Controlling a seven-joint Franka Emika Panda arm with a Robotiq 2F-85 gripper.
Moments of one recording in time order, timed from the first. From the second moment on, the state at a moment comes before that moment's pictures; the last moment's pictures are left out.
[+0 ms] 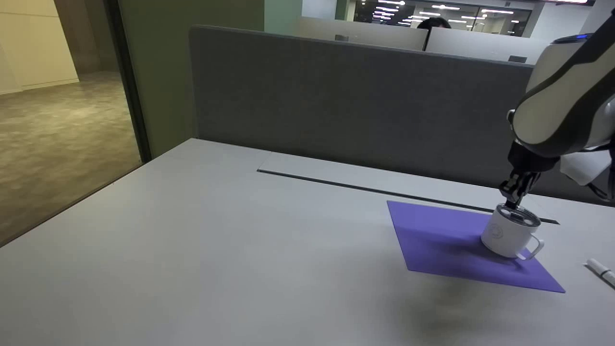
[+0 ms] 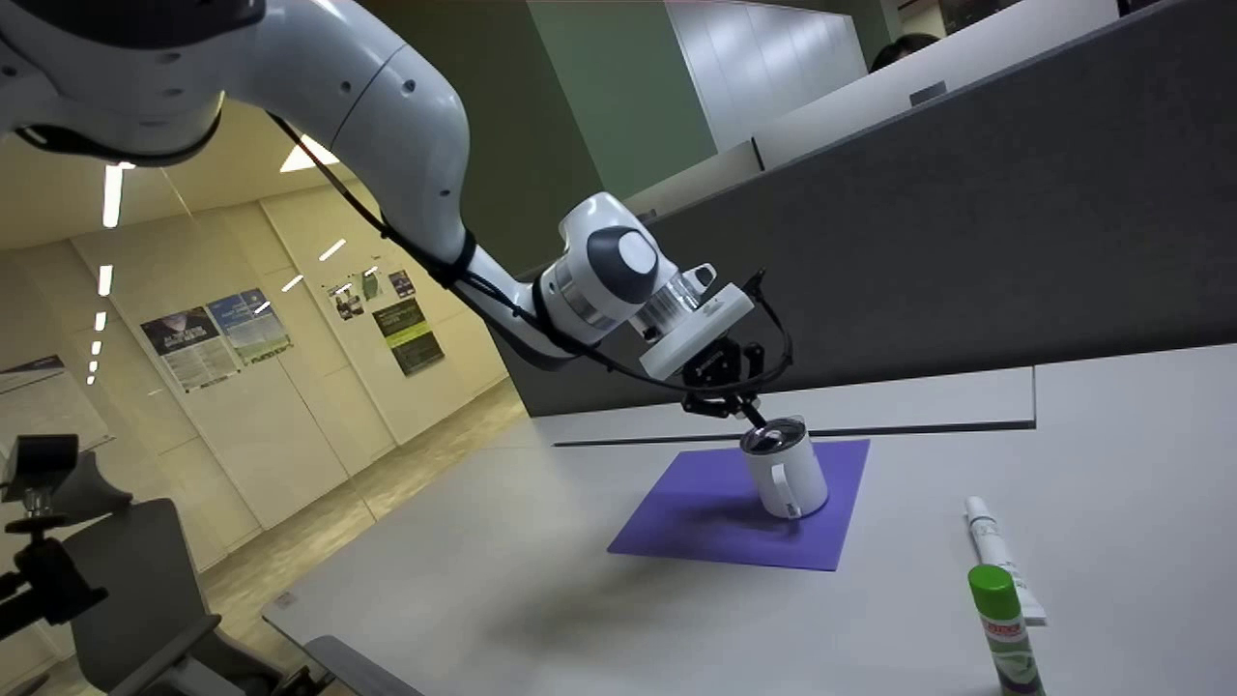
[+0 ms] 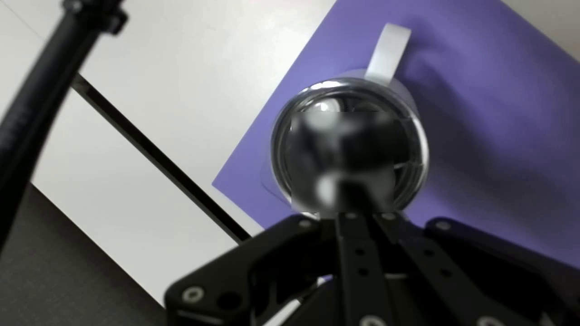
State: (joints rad) arm -0.04 0.68 -0.11 -1.90 -0.40 2.78 -0.43
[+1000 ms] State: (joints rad) arm -0.04 0.68 -0.09 -1.90 -0.39 2.68 -0.41
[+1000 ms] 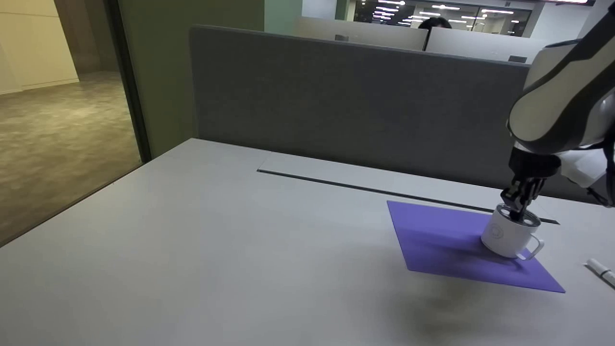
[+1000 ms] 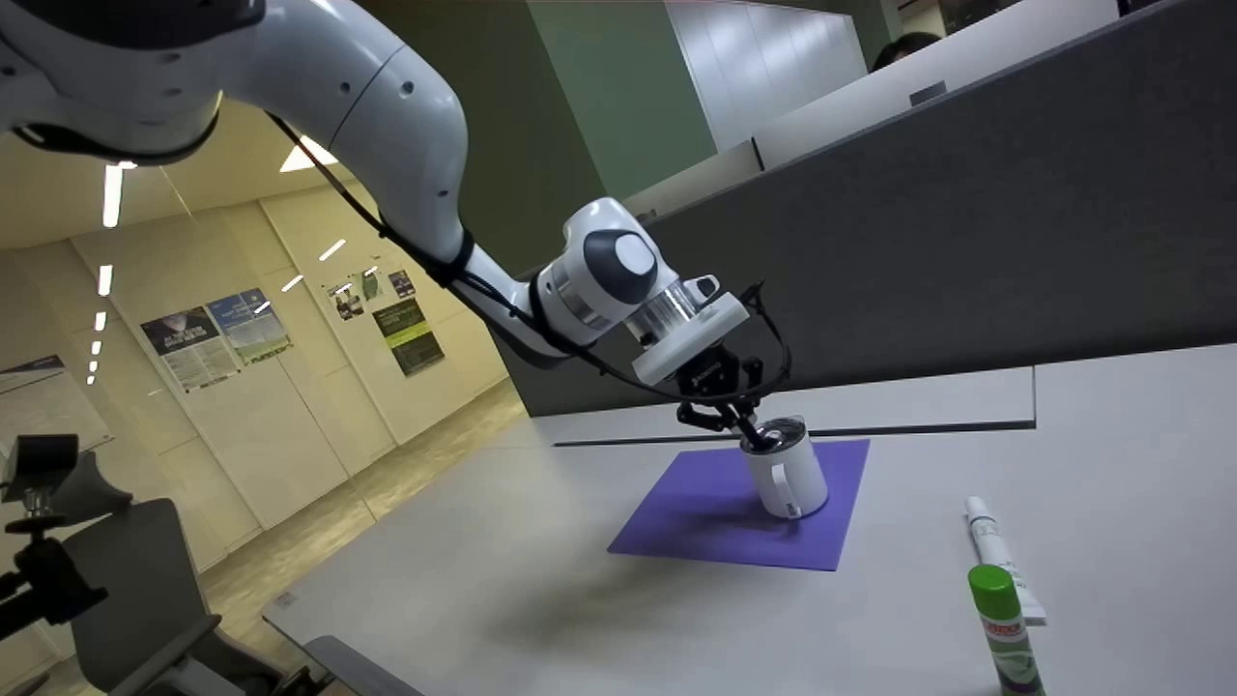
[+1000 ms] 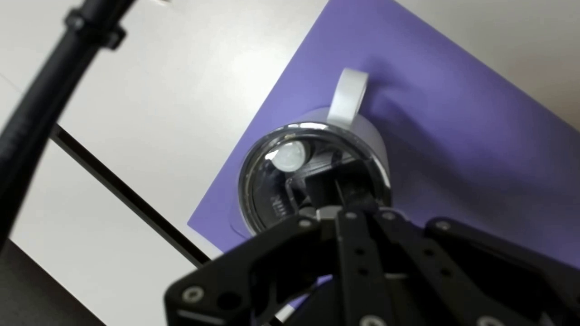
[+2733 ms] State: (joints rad) arm -0.05 0.70 -0.11 -1.90 -0.39 2.79 -0.41
